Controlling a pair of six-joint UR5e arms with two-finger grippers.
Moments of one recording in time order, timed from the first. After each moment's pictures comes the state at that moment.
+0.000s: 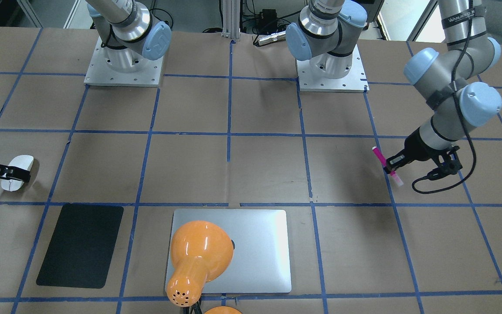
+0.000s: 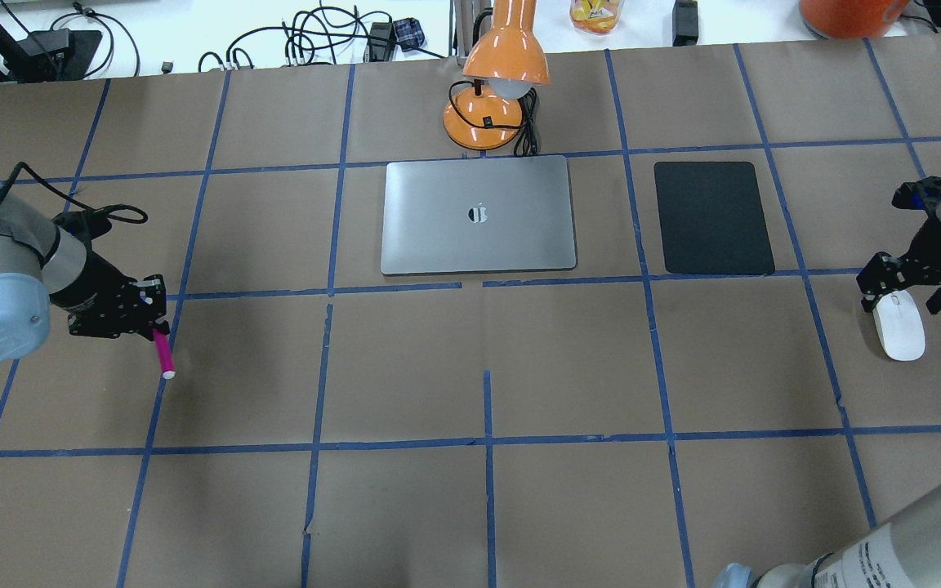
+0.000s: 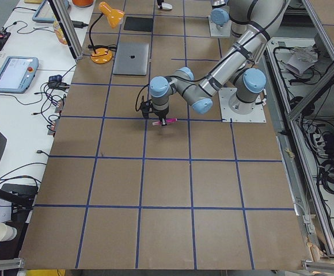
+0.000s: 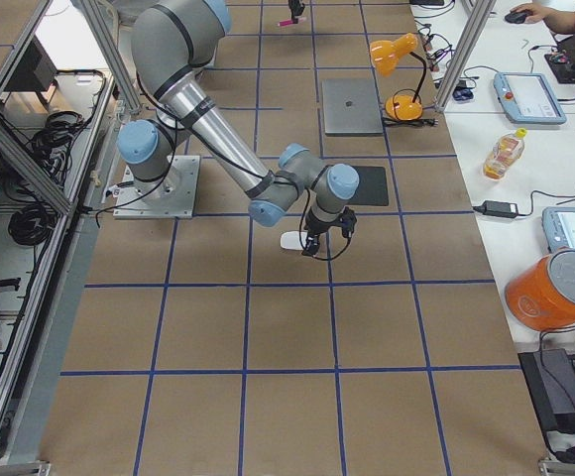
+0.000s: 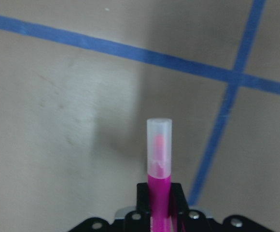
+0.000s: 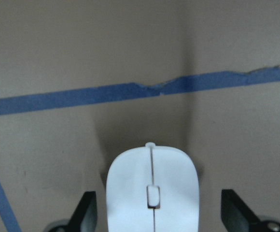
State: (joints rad) left arm -1.13 -1.74 -2.07 -0.99 1.50 -0.05; right arm 0.97 -1.13 1.85 -2.10 -1.73 -0.48
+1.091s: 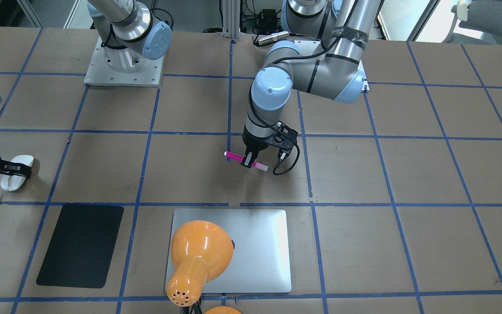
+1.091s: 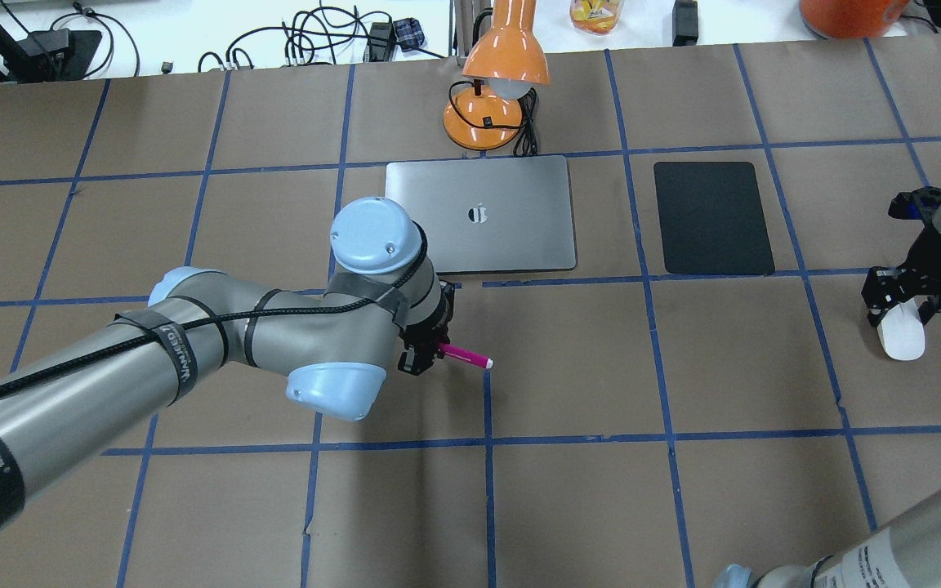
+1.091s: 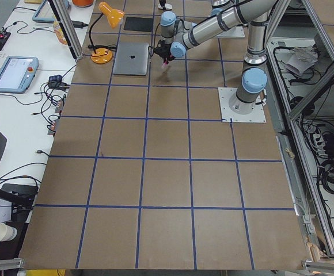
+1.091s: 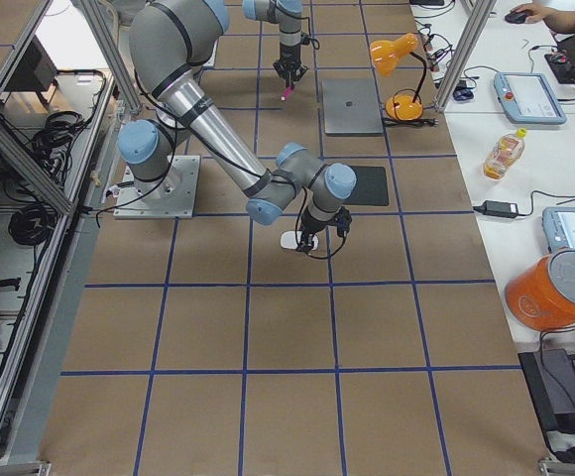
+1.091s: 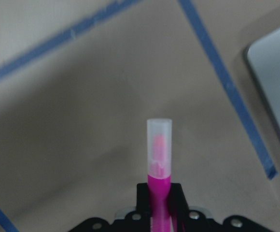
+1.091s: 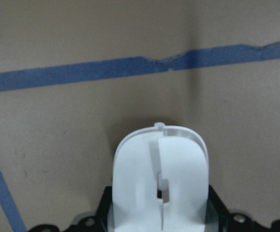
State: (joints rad) left arm -1.93 -1.88 -2.03 -0.77 1.50 -1.58; right arm 0.97 -1.14 1.86 -2.09 -1.74 -0.48
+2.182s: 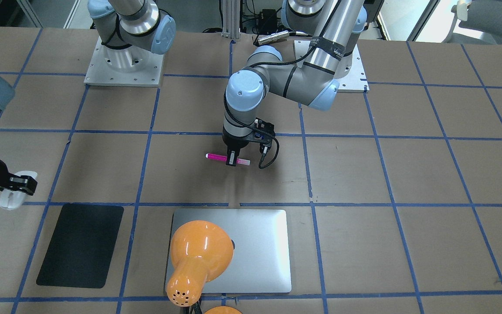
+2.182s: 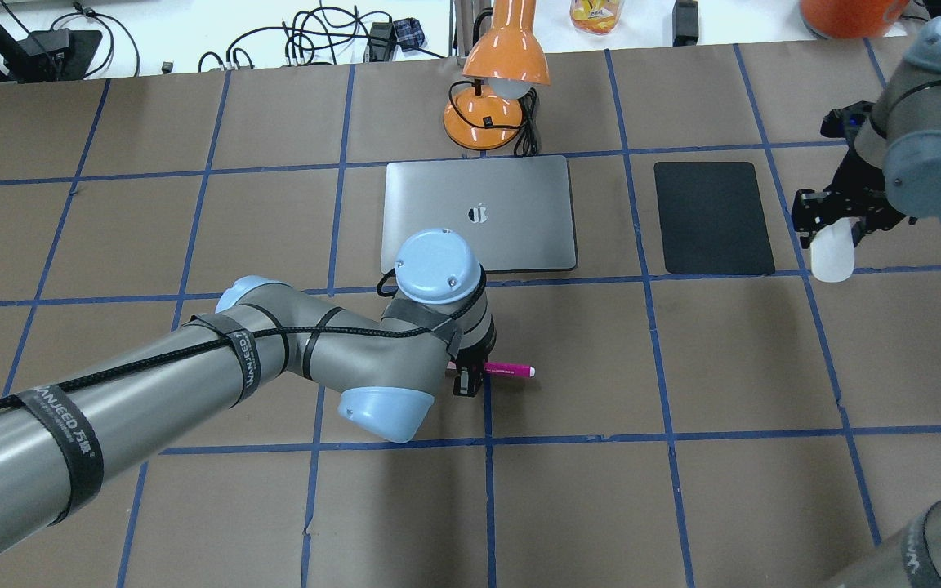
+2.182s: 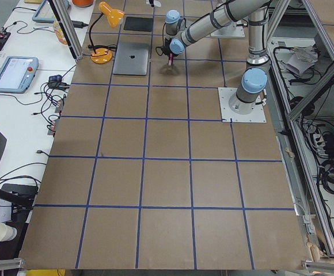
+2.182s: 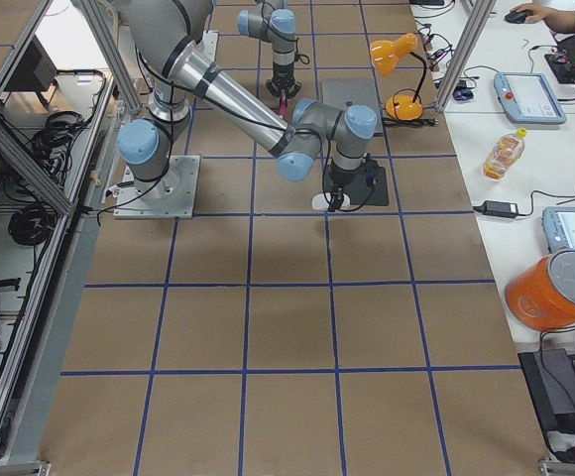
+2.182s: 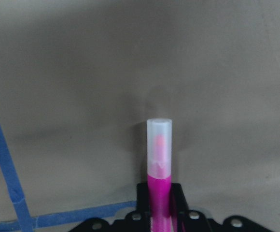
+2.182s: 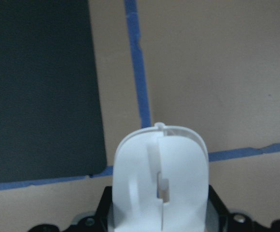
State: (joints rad) left arm -2.00 -1.94 -2.01 -0.71 1.49 -1.85; right arm 1.23 -1.17 1.73 -2.06 -1.66 -0.22
